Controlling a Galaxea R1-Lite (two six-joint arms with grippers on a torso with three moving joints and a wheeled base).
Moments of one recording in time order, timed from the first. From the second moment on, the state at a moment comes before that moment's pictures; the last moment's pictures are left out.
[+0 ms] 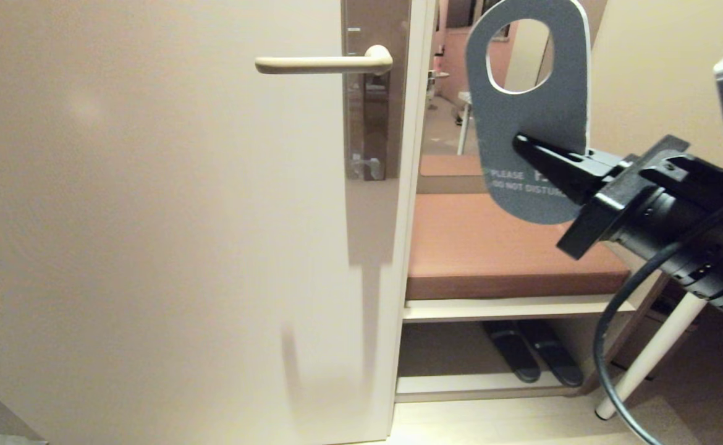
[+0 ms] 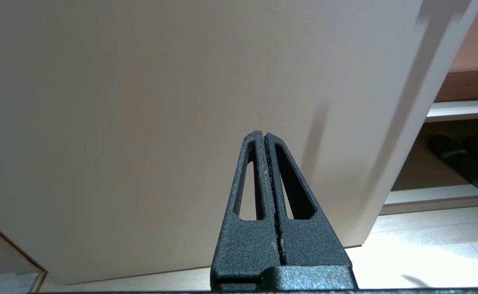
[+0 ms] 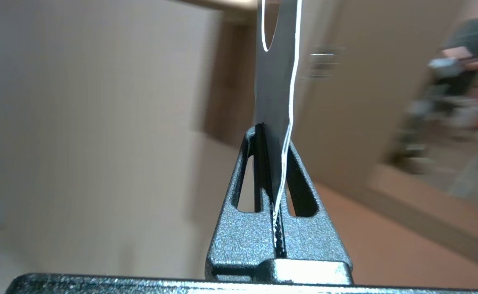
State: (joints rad) left arm -0.01 0.00 0.00 0.00 -0.02 0.02; right arm 0.66 1.37 -0.70 -0.91 -0.05 -0.21
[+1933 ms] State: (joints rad) left arm -0.01 0.00 0.00 0.00 -0.02 0.02; right arm 0.00 0.24 0.00 -0.15 0.14 -0.16
